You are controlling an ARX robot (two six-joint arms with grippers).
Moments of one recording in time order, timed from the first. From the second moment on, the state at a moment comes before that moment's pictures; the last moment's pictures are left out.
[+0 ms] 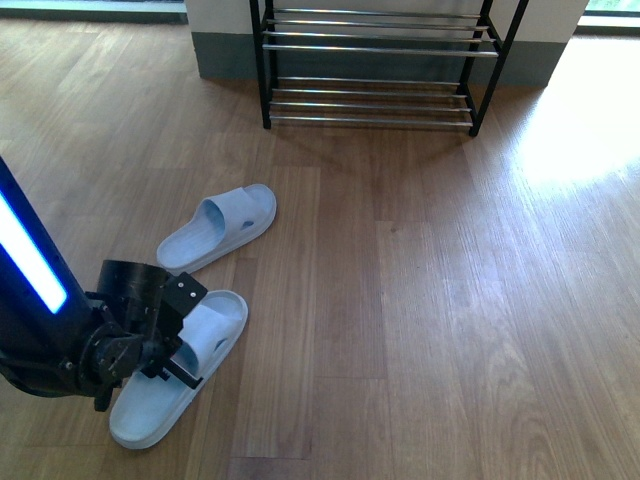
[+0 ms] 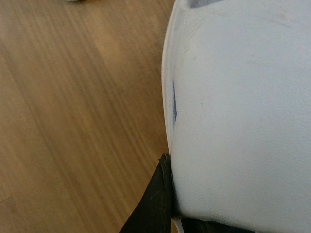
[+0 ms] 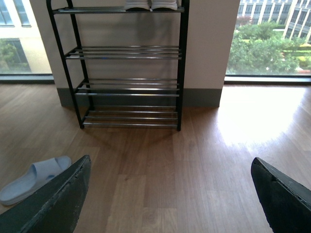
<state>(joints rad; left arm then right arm) -0.14 2.91 1.27 0.63 -0.21 0.54 0.00 0.00 0.02 0.00 0.00 0.00</state>
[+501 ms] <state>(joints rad) -0.04 1.79 0.64 0.53 -0.43 0.20 0.00 0.00 0.02 0.00 0.00 0.00</state>
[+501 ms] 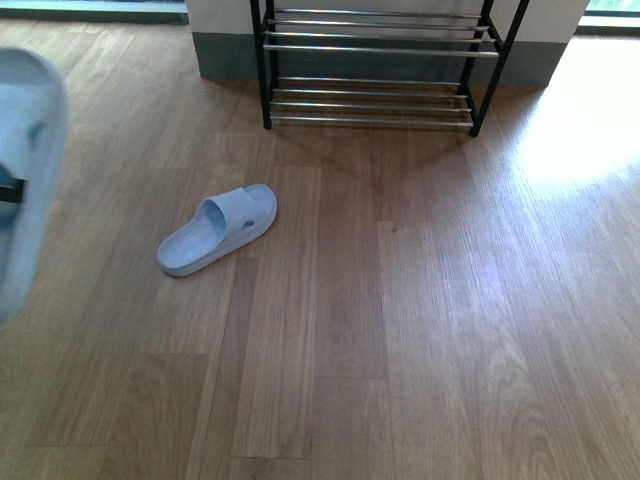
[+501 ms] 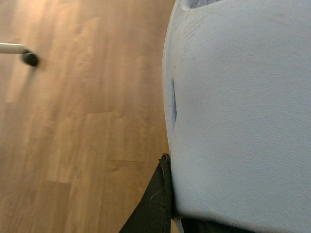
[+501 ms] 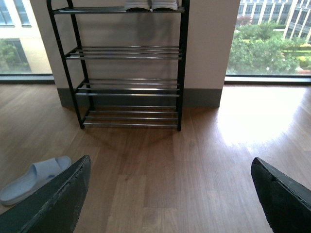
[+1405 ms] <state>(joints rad) -0.31 0.71 0.29 -0.10 -0.86 0.01 0.00 0.00 0.02 0.00 0.00 0.00</state>
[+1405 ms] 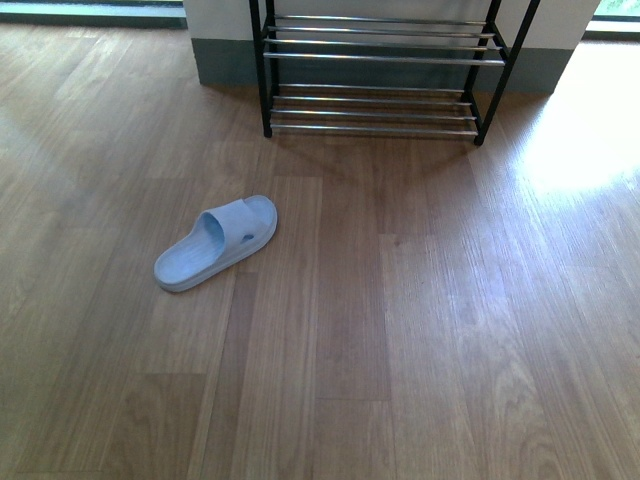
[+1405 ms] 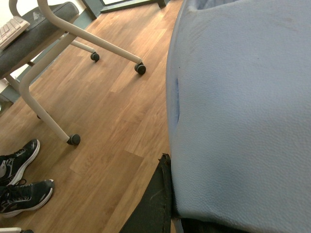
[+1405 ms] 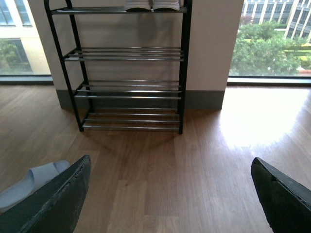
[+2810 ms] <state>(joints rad) -0.31 0.71 0.29 -0.10 -0.86 0.01 0.00 0.00 0.02 0.00 -0.01 0.00</state>
